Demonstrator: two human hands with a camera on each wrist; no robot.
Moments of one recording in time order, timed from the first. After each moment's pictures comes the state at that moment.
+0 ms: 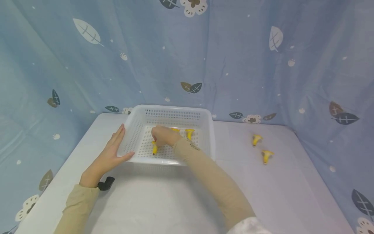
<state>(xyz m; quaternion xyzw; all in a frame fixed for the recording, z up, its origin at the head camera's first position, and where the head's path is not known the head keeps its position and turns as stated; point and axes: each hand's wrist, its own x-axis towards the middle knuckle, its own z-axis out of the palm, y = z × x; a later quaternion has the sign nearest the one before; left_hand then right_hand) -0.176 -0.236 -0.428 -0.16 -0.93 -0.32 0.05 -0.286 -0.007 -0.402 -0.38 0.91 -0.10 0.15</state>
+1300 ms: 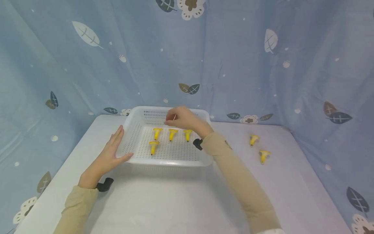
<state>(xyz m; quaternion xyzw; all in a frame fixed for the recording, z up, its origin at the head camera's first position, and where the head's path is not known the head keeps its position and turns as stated) -0.176 -0.236 -0.432 -0.16 -0.93 -0.32 0.05 -0.277 0.085 -0.317 -0.39 0.87 -0.30 0.07</state>
